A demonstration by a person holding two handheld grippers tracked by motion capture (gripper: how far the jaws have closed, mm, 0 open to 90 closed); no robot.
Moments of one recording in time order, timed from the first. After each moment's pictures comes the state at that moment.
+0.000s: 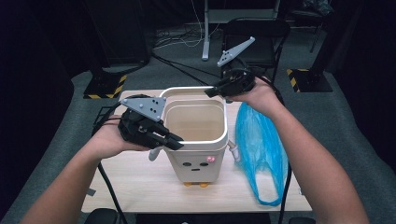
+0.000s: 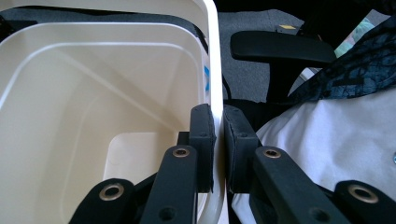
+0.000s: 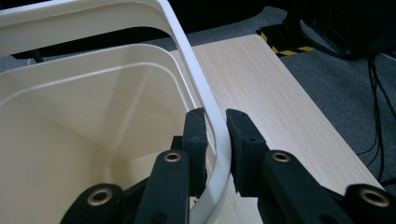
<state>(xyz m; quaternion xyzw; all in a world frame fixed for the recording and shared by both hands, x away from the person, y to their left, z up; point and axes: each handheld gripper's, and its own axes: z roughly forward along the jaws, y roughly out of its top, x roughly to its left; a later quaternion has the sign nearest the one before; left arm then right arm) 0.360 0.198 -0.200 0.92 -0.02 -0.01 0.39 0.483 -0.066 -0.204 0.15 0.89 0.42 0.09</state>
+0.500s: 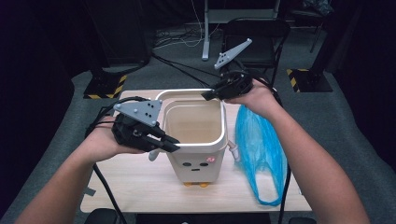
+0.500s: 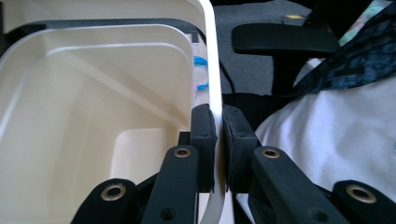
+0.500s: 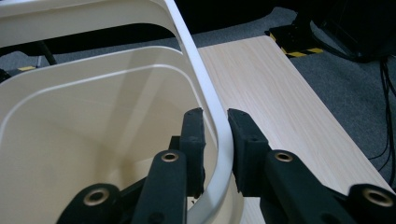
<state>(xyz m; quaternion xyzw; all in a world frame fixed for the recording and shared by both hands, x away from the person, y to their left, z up) 0.346 0.204 -0.192 0.93 -0.03 0.02 0.38 0.478 -0.060 -0.205 0.14 0.89 0.42 0.08</state>
